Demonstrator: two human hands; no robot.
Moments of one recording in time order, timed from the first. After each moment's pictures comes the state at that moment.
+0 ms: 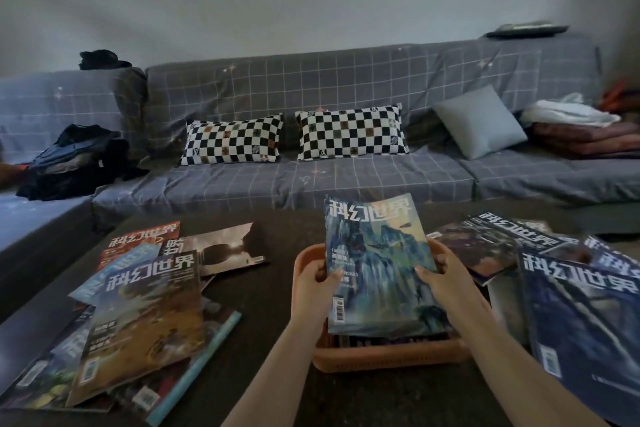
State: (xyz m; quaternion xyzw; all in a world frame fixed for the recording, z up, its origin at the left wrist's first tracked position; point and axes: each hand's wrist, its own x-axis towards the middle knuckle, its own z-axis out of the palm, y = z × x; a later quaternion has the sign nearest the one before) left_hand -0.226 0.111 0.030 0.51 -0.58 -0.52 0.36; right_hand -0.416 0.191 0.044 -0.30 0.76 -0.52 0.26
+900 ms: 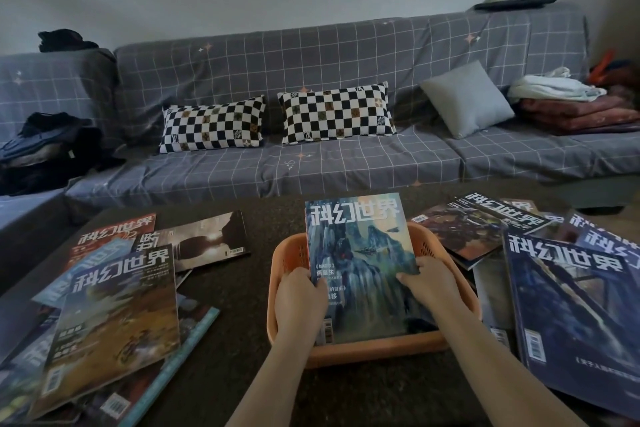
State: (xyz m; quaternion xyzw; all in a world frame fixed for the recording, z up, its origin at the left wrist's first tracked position) left_hand -0.238 0.123 0.017 0.60 -0.71 -0.27 0.25; right_hand -0.436 0.184 0.015 -0.32 0.82 -0.37 0.28
